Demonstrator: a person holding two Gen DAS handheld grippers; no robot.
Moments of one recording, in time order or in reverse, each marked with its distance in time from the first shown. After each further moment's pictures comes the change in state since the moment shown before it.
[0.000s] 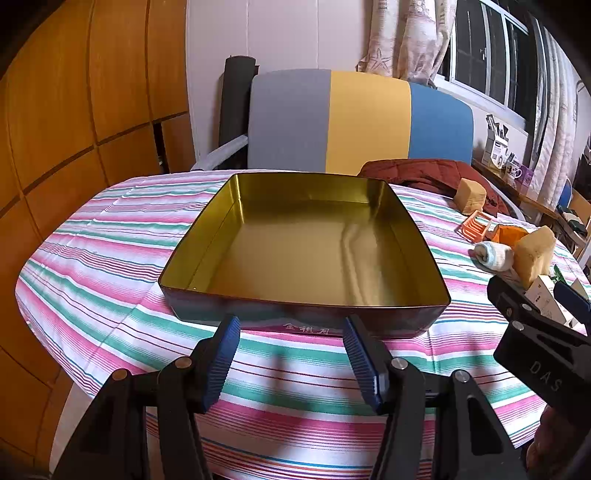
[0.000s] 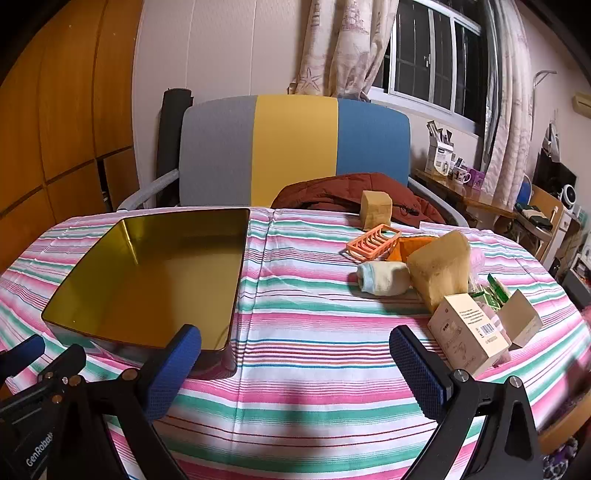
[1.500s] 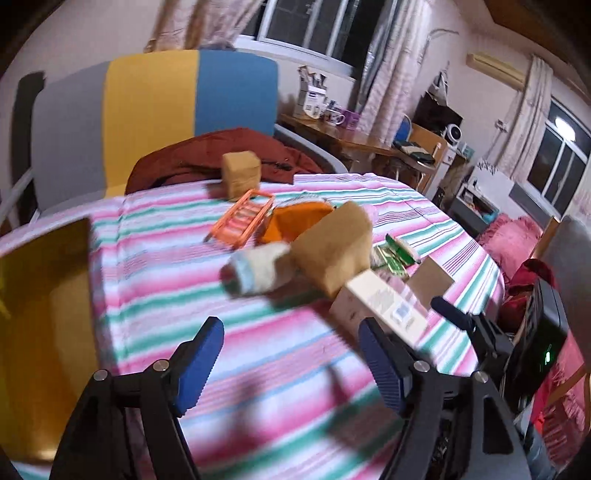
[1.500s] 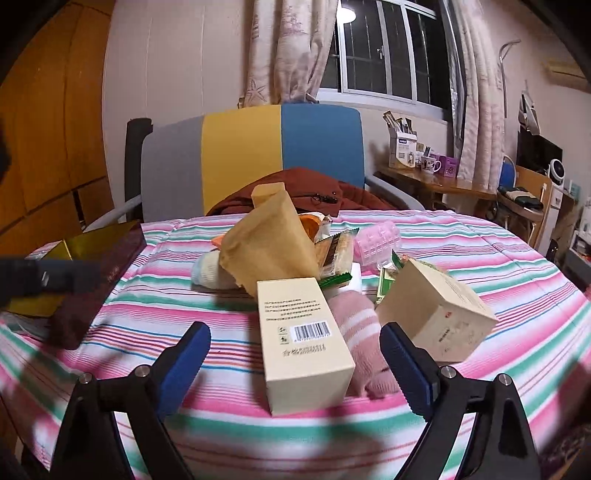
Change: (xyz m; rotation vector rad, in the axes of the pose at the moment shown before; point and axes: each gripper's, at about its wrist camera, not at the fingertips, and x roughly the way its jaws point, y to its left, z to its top) left arm 0.036 -0.226 0.065 0.376 0.111 -0.667; right arm 0.039 -0.211 -0.038 0.085 -0.075 0.009
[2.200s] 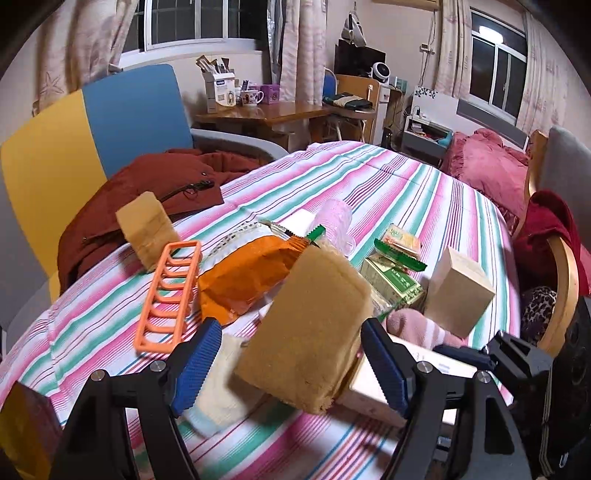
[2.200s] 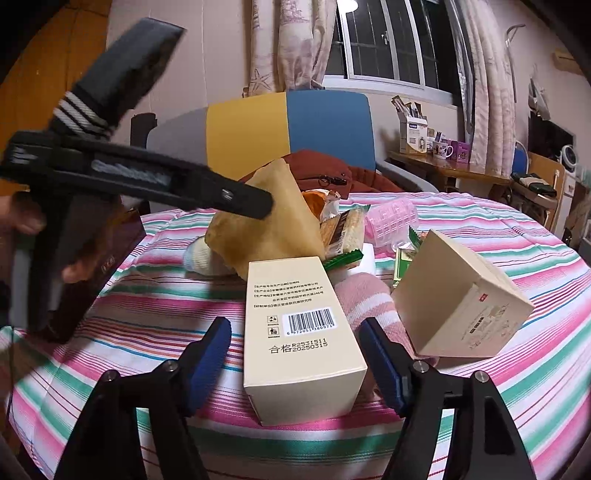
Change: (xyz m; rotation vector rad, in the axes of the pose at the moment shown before) left arm 0.107 -0.036 0.060 0.349 0.087 -0.100; right arm 0.027 -0.012 -0.015 0.025 0.027 0.061
